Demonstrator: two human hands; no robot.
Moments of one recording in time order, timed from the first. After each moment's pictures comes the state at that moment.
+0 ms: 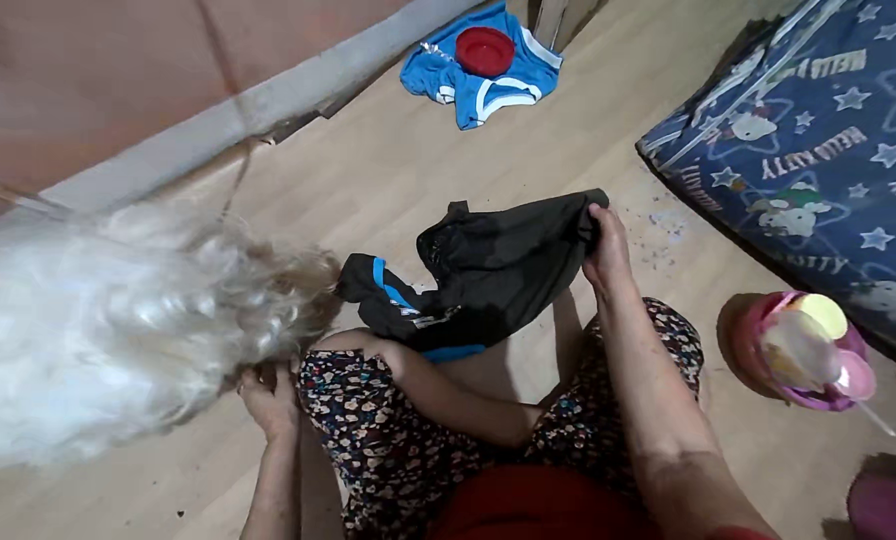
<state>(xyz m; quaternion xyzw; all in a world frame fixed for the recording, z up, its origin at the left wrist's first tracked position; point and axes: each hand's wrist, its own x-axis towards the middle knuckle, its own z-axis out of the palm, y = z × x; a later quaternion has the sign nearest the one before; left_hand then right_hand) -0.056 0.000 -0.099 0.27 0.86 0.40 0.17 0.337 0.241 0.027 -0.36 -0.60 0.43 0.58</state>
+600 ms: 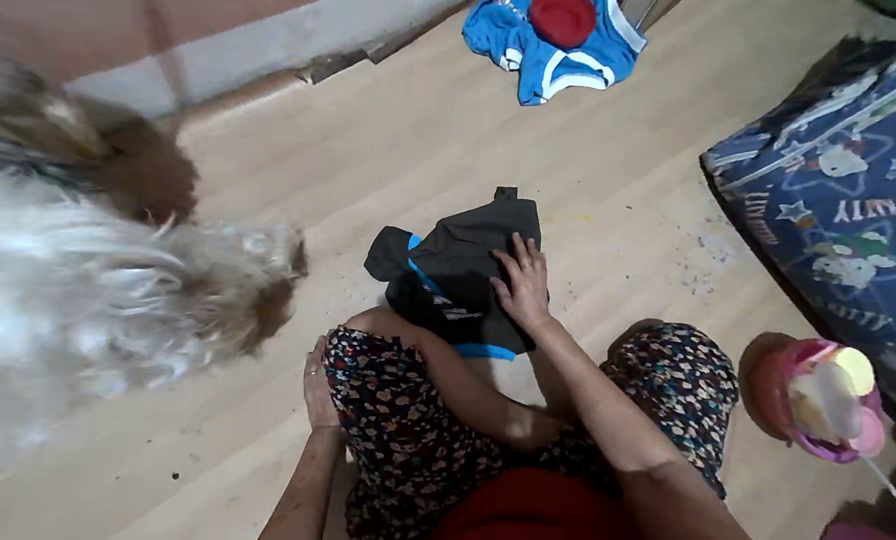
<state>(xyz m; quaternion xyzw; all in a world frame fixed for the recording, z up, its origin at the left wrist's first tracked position) -0.028 -0.032 -0.158 0.18 0.78 0.49 0.34 0.246 0.207 -0.129 -0.48 -0.84 0.17 0.20</state>
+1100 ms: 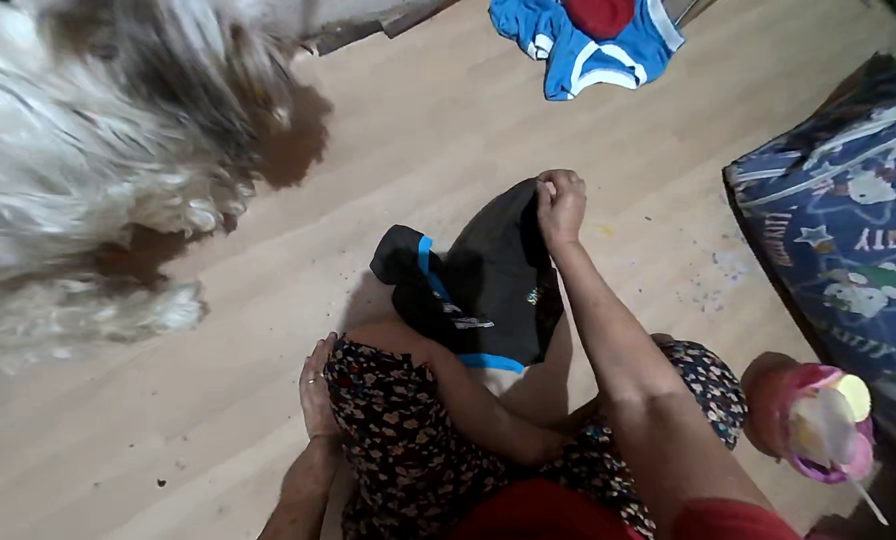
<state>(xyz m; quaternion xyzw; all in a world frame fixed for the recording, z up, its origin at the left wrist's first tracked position) -0.040 -0.038 -0.168 0.37 0.82 0.37 0.26 0.207 0.339 -0.081 -0.58 -0.76 0.19 0.21</state>
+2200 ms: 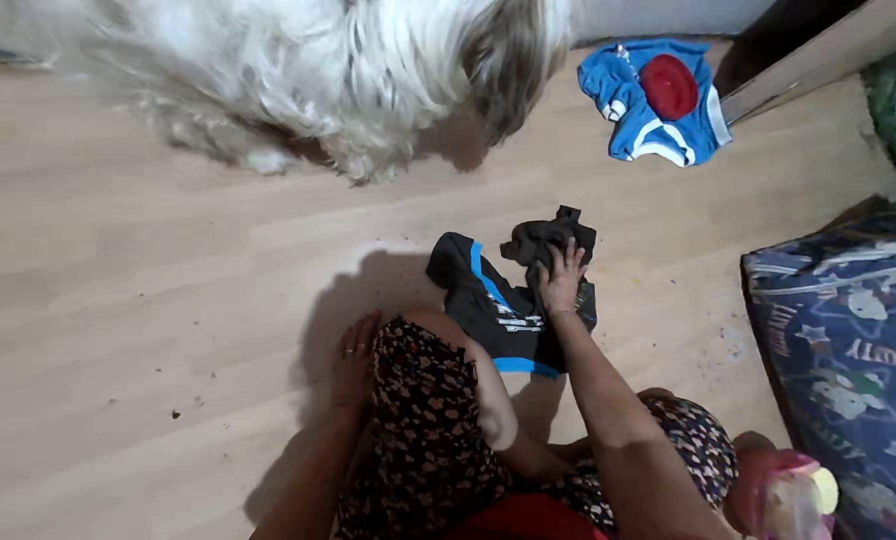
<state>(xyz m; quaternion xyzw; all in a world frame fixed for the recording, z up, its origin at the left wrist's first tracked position) -0.037 -0.030 -0.127 0.43 0.82 0.24 0.28 0.201 0.280 -0.160 -0.53 -0.83 0.14 0.13</state>
